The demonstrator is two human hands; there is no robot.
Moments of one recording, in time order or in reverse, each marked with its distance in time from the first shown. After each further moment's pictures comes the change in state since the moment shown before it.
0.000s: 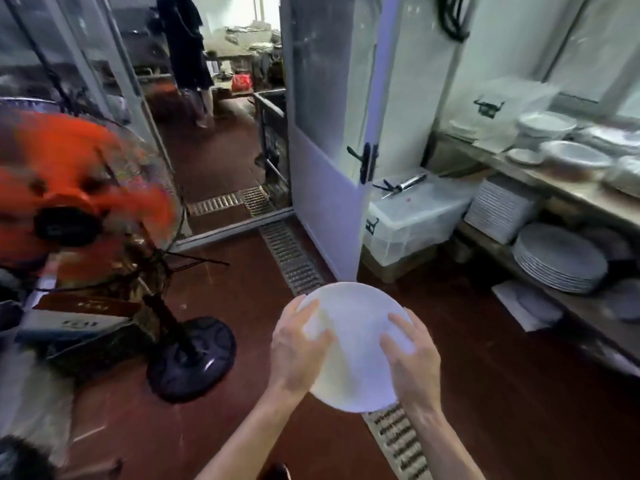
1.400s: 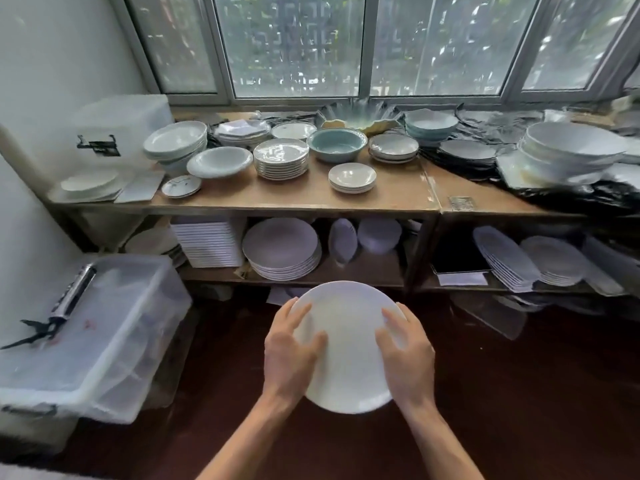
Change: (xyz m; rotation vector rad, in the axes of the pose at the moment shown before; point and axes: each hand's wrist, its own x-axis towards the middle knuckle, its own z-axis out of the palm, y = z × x) left_hand 0.146 0.300 0.635 -0.116 -0.850 0.489; right_hand 0.315 0.113 -0.472 -0.114 1.036 0.215
